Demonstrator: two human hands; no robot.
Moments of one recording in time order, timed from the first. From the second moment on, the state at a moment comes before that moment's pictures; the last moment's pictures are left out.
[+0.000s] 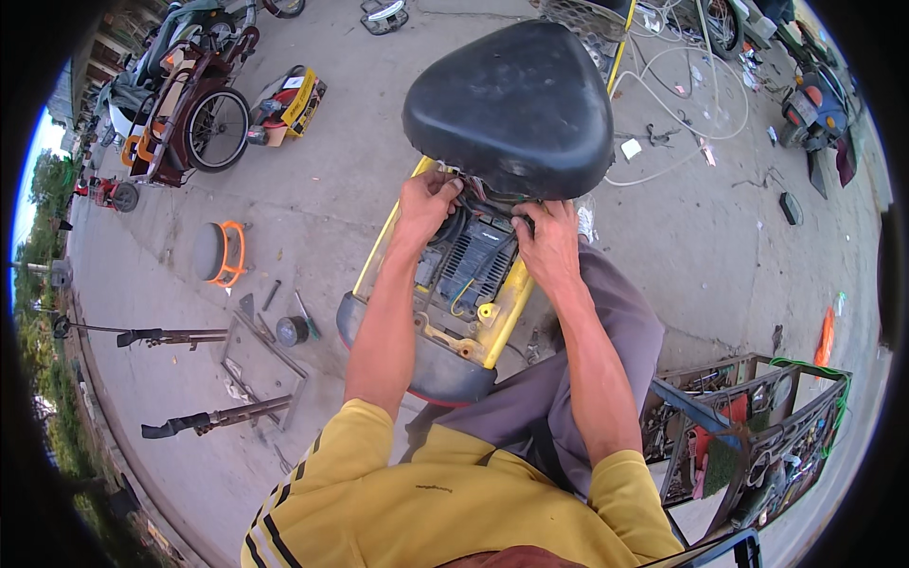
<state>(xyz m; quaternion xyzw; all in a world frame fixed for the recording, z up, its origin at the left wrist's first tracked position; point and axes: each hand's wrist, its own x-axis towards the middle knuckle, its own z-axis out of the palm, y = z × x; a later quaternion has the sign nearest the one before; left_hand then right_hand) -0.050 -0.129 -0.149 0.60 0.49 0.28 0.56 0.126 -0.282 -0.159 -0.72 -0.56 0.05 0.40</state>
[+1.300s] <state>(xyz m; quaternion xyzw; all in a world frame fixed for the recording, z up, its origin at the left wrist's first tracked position) -0.047 -0.129 -0.163 0.67 0.47 0.35 0.46 0.134 -0.286 -0.152 -0.75 -0.53 0.07 0.40</state>
